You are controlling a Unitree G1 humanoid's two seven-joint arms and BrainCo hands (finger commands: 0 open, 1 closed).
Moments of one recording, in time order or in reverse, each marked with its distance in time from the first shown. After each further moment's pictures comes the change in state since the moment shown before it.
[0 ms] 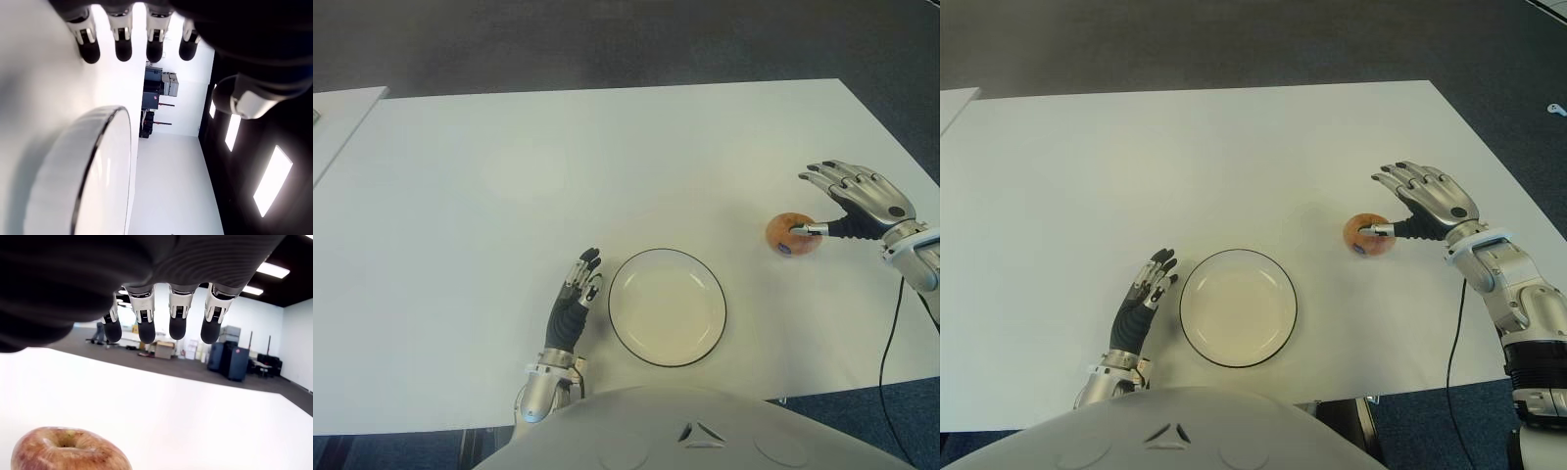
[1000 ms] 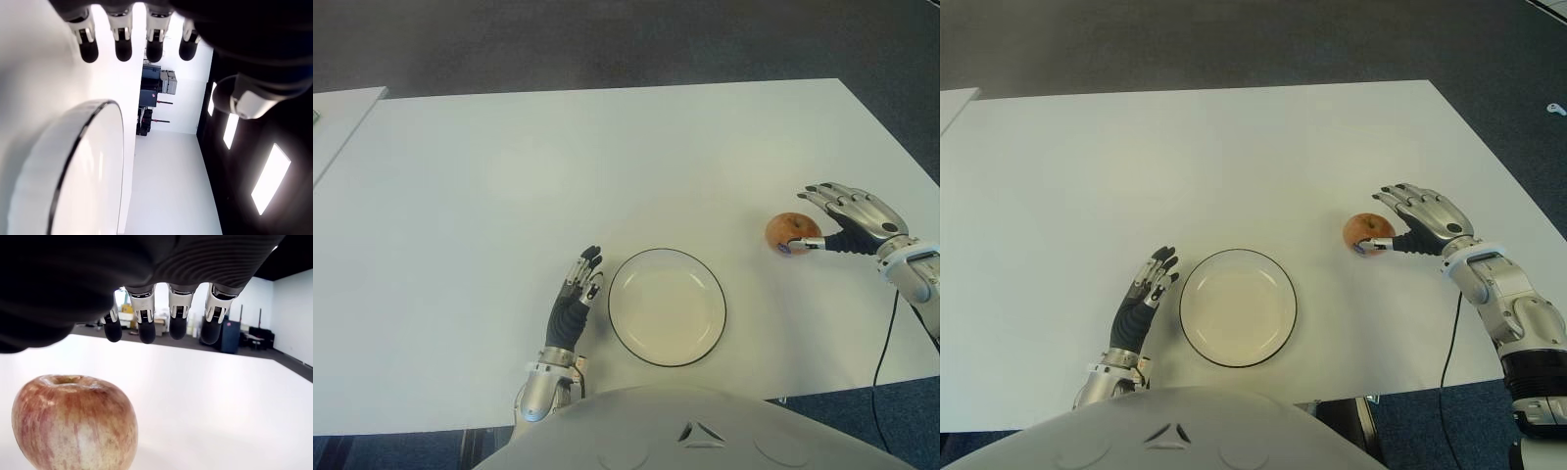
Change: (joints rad) left arm 0.002 0.001 -0.011 -0.037 -0.001 0.022 -0.002; right arm 0.017 0.010 0.071 0.044 0.046 0.057 0.032
